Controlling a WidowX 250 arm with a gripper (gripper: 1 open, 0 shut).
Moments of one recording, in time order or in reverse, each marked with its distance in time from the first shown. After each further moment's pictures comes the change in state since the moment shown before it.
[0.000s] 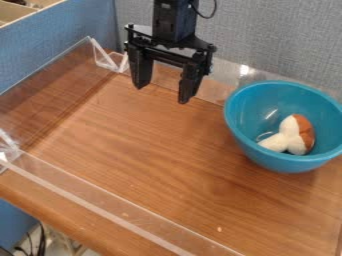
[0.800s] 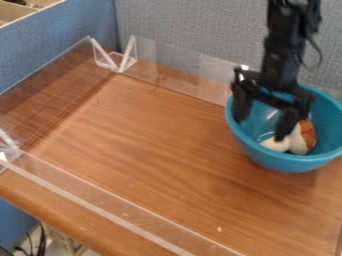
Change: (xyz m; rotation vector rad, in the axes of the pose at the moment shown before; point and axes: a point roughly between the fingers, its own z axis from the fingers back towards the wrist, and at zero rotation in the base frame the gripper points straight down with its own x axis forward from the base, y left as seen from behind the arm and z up) arm 0.061 -0.120 -0.069 -0.038 0.044 -0.275
